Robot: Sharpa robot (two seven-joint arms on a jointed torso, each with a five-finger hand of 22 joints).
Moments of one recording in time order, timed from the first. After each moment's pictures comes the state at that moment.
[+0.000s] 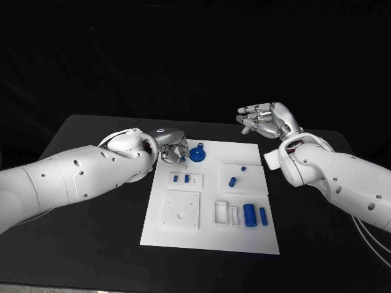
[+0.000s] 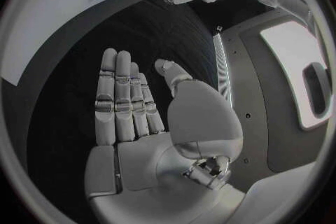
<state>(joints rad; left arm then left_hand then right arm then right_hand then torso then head) 1.32 -0.57 -0.14 1.17 -1.47 -0.19 0.02 1.41 -0.04 0.29 -0.17 0.24 1.15 0.11 0.07 0.06 1.29 0.04 0.05 0.06 1.35 -0.04 1.10 0.32 0.10 1.21 -0.06 0.48 1.31 1.00 -0.72 0.33 1.32 -0.88 -0.52 0.24 1.23 -0.09 0.19 -0.05 0.56 1.02 0.13 0.07 0.06 1.25 0.08 0.07 0.06 1.30 0.01 0.36 0.37 0.09 1.35 -0.01 0.07 0.32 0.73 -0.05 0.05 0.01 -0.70</state>
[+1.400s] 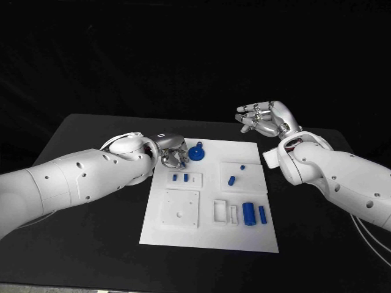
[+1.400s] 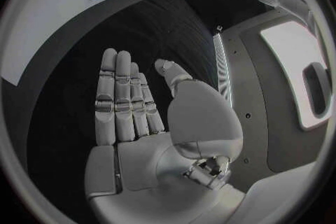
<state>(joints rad) 1.30 -0.55 -0.15 1.15 -1.44 -0.16 0.02 1.42 -0.03 0.29 -0.17 0.24 1.15 0.11 0.07 0.06 1.29 0.04 0.06 0.06 1.35 -0.04 1.10 0.32 0.09 1.21 -0.06 0.48 1.31 1.00 -0.72 0.33 1.32 -0.88 -0.52 0.24 1.23 -0.09 0.19 -0.05 0.56 1.03 0.13 0.07 0.06 1.25 0.08 0.07 0.06 1.30 0.01 0.36 0.37 0.09 1.35 -0.01 0.07 0.32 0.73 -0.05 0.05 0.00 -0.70</state>
